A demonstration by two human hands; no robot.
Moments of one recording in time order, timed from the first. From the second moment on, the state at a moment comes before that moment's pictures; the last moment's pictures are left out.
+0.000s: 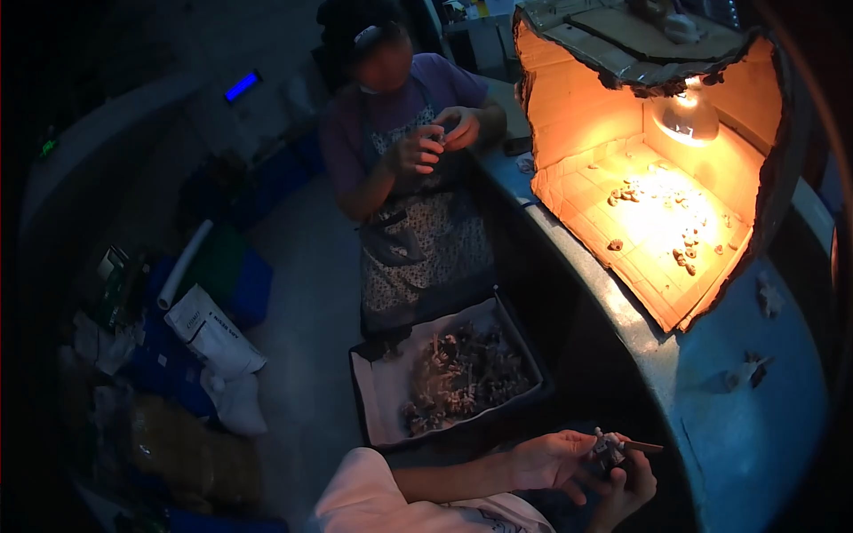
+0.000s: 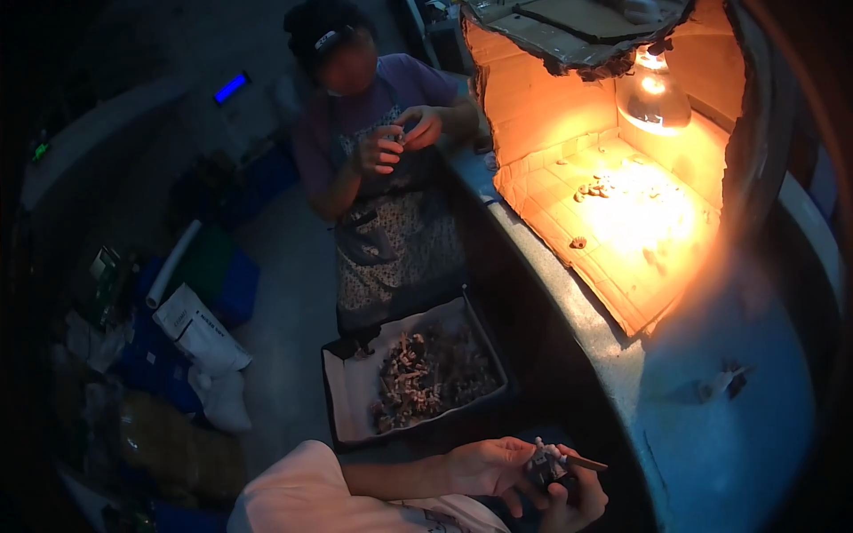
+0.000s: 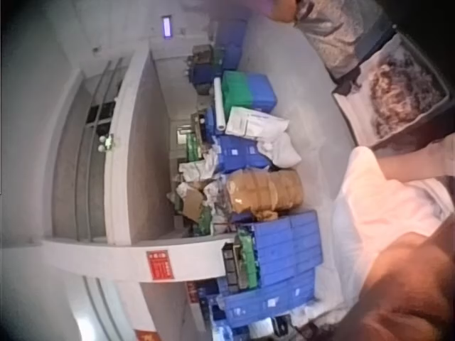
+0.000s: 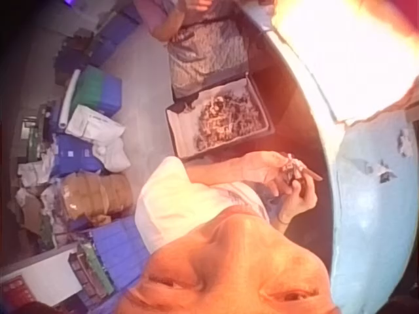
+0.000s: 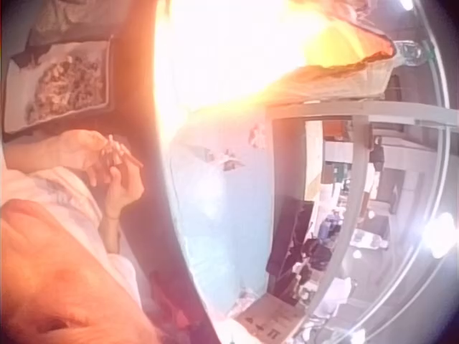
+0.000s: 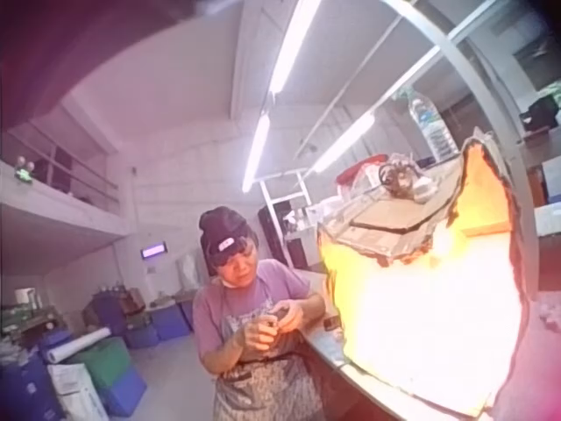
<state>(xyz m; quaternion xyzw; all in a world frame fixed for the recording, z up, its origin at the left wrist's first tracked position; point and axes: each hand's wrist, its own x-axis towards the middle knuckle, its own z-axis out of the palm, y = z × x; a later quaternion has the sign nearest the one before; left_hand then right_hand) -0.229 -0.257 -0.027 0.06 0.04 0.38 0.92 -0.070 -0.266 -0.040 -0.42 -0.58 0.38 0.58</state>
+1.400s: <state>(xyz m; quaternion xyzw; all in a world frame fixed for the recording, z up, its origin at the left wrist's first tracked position) -0.260 -0.258 -0.044 0.13 0.13 0.46 0.87 -0.092 -0.237 0.012 -0.36 -0.74 0.22 0.53</state>
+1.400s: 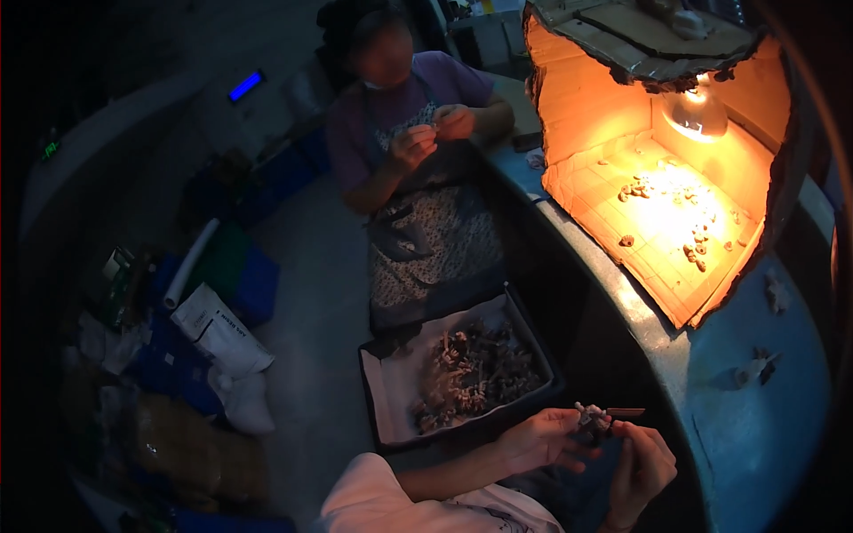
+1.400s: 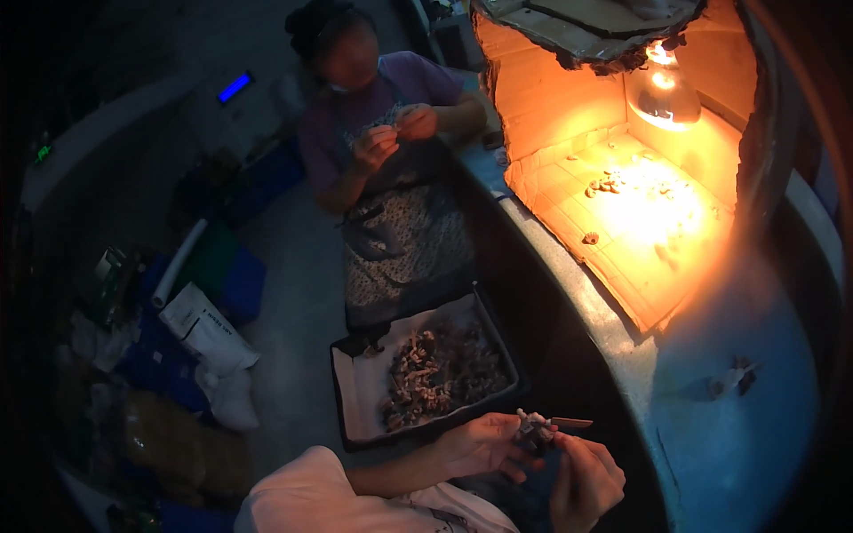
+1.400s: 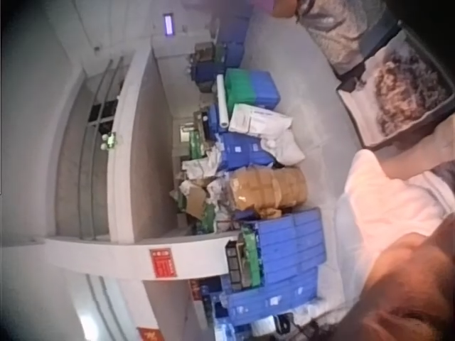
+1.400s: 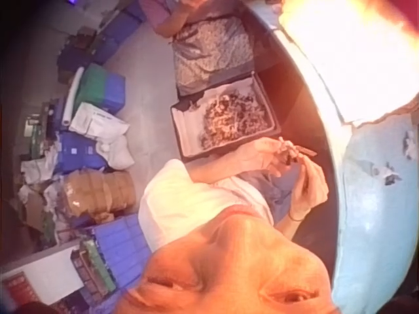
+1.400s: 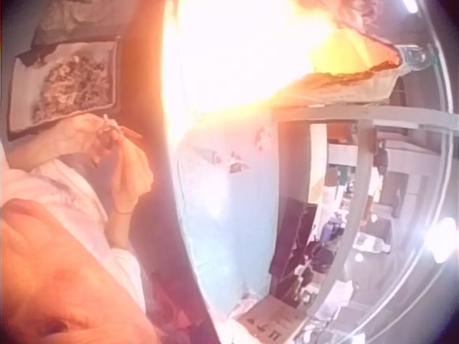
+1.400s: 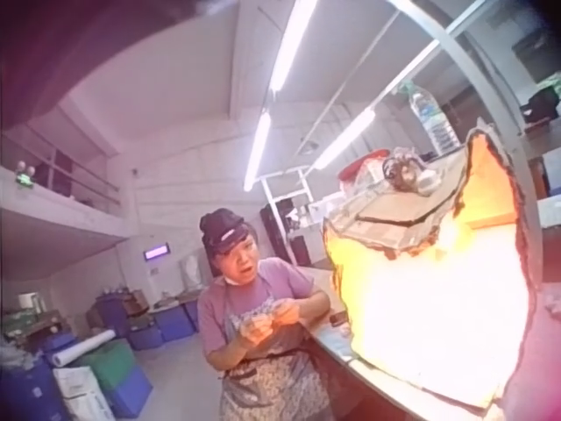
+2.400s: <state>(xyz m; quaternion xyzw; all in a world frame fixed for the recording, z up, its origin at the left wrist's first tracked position) -0.277 -0.248 -0.013 0.16 0.08 0.52 0.83 -0.101 -0.220 0.039 -0.40 -0.64 0.29 0.58</state>
